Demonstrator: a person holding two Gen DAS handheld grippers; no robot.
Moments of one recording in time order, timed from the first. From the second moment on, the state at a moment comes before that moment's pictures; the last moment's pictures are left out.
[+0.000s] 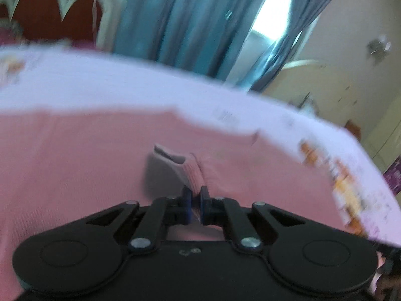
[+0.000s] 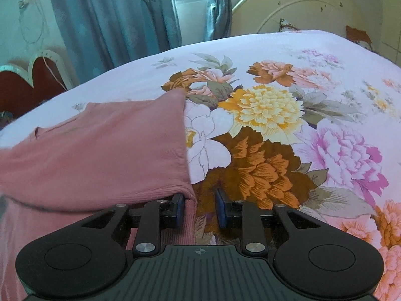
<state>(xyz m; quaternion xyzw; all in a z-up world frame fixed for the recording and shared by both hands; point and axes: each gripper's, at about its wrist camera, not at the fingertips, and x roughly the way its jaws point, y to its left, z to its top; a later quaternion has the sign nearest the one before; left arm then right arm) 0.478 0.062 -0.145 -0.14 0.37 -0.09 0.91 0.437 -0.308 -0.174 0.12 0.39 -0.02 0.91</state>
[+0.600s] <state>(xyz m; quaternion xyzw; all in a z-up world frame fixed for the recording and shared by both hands) 0.523 0.077 -0.162 -0.14 0.40 -0.10 0.90 0.445 -0.308 -0.138 0.11 0.37 0.03 0.92</state>
